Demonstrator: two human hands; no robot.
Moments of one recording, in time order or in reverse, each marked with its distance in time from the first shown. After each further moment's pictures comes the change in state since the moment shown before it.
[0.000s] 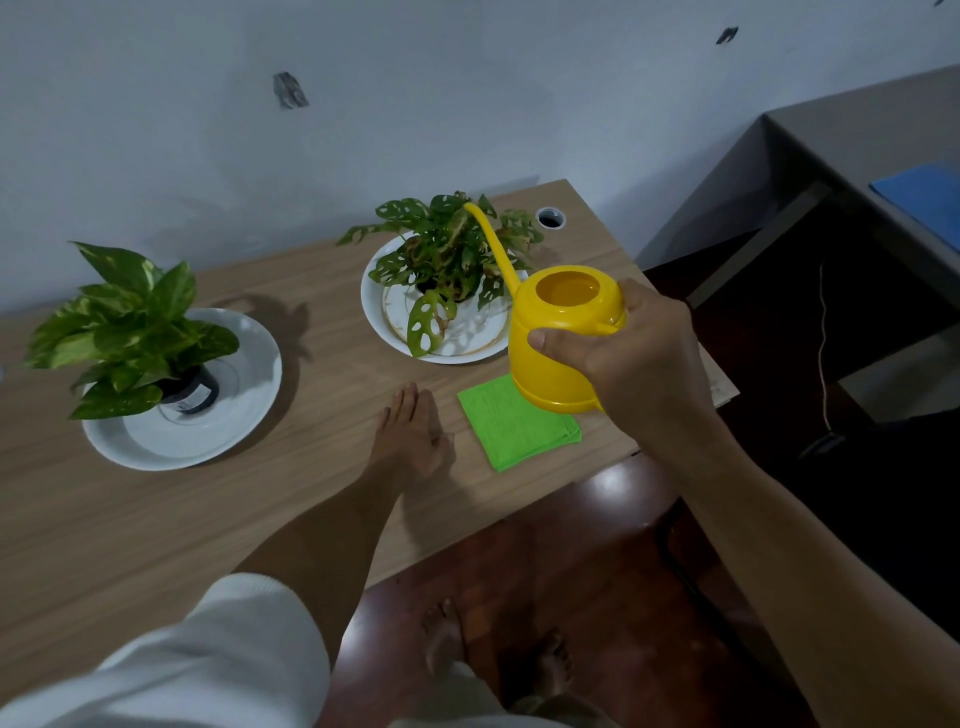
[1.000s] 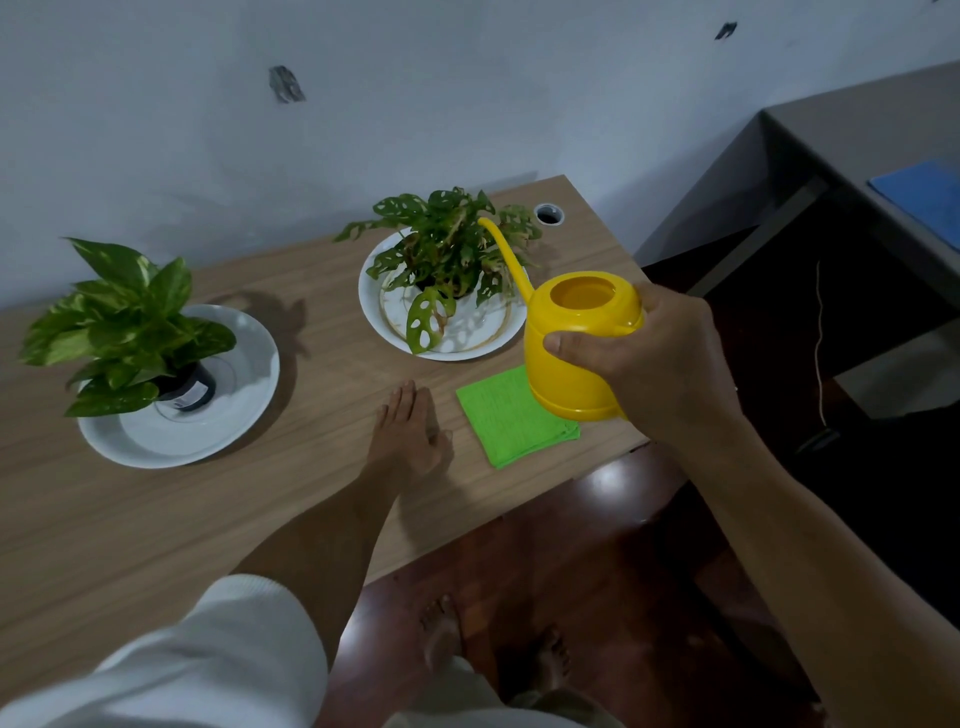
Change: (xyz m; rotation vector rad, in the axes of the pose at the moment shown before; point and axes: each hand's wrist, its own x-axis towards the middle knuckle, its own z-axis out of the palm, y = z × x) left_hand 0.000 -0.004 0.005 0.004 0.015 -0.001; right_hand -0.001 0.004 -0.012 -0.081 -0.001 -0.009
